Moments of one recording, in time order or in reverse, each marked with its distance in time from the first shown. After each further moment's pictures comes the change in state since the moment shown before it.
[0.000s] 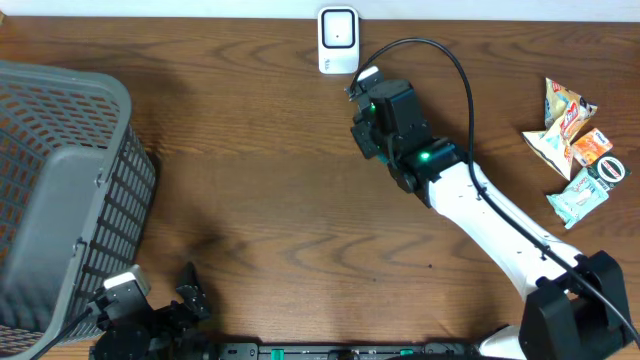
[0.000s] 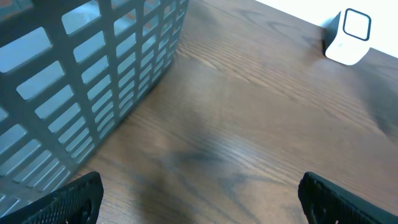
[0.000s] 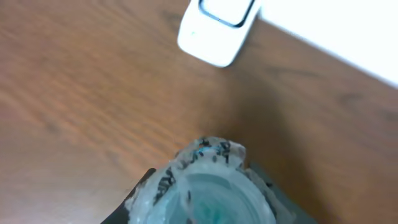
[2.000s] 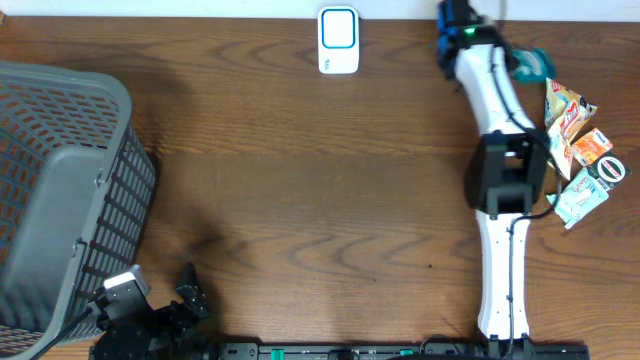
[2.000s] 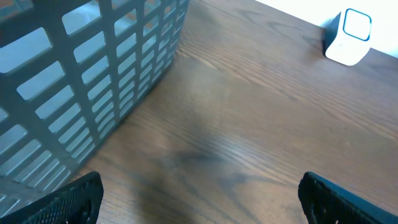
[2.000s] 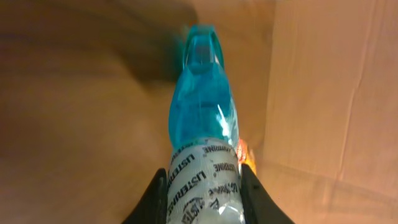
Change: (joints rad) left arm 0.000 0.000 0.000 0.000 0.000 0.000; right arm -0.456 0.997 1.247 -0.803 0.755 -0.093
